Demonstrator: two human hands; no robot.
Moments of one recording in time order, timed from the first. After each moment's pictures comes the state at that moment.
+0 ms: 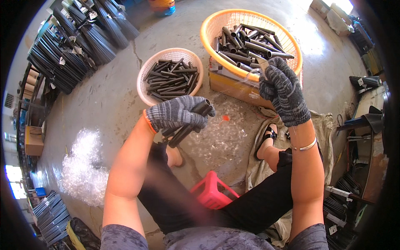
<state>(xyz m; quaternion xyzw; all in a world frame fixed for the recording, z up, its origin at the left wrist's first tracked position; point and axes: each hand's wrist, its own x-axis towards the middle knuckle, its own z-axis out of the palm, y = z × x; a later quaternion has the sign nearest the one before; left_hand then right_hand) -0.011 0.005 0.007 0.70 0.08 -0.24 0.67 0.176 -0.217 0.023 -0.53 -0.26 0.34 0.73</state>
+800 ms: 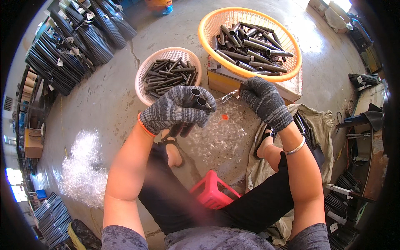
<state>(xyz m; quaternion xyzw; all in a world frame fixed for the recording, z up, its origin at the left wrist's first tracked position) -0.016 0.001 0.028 0.66 0.07 -0.12 0.74 0.167 -0.210 -0.021 -0.77 -0.50 0.09 0.40</state>
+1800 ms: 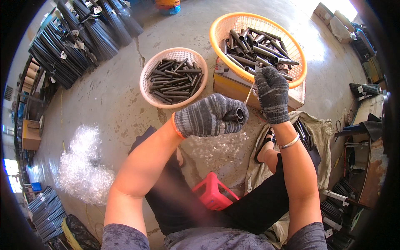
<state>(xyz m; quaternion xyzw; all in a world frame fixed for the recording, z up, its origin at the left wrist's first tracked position) 0.009 -0.030 0.008 0.75 -0.12 -0.05 0.65 0.169 -0.172 -0.017 -0.76 -0.41 -0.13 0.48</state>
